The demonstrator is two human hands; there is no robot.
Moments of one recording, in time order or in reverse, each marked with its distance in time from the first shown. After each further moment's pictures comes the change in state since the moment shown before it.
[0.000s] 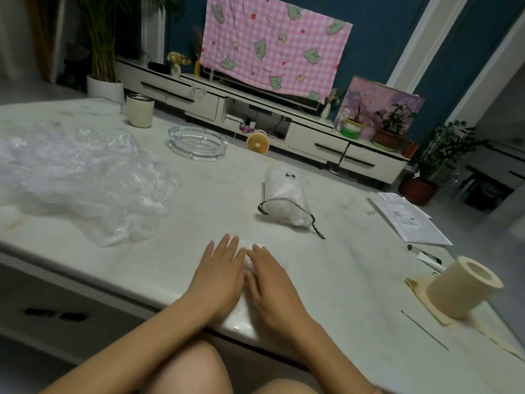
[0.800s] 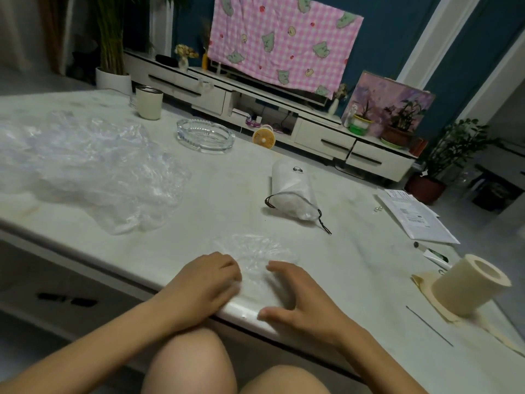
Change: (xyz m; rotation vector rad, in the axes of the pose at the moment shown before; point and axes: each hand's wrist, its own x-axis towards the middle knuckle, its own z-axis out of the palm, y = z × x) left_hand -0.038 -0.043 0.008 -0.288 0.296 0.400; right_hand -0.033 0.031 -0.028 0.063 -0.181 -0.003
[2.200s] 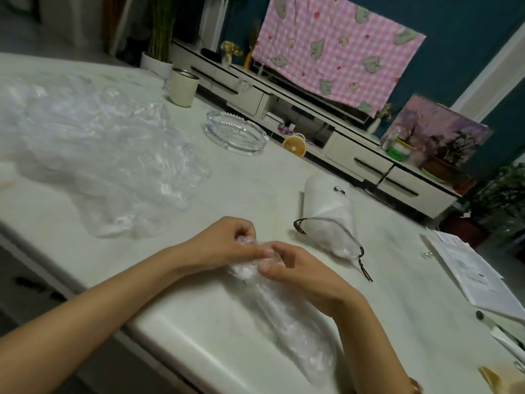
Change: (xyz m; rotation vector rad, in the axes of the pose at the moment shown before) left_hand 0.089 -0.057 -0.007 -0.740 0.061 -0.486; right_hand 0.123 -0.003 -0.023 0.638 -0.297 0.095
